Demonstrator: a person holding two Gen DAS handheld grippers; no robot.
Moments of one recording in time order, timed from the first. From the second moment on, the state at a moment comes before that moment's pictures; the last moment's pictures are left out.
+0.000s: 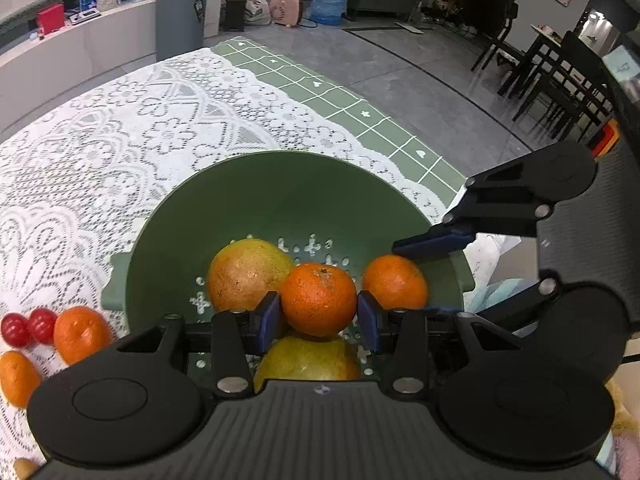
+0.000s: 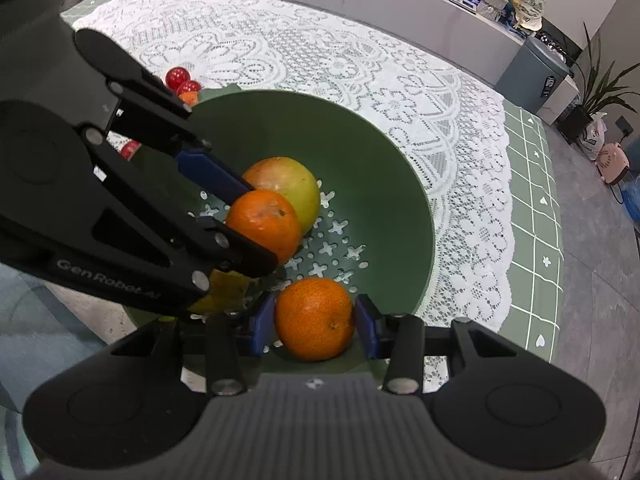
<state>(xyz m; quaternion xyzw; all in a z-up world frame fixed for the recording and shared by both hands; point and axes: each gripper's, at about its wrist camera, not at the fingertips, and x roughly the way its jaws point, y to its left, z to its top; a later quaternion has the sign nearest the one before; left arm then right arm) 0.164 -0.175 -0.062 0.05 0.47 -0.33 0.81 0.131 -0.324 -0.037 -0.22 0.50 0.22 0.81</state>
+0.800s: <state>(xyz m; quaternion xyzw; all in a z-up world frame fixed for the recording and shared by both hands) 0.167 -0.175 -0.064 0.05 0.51 -0.34 0.79 0.133 -0.313 -0.044 -0.26 0.53 0.26 0.77</state>
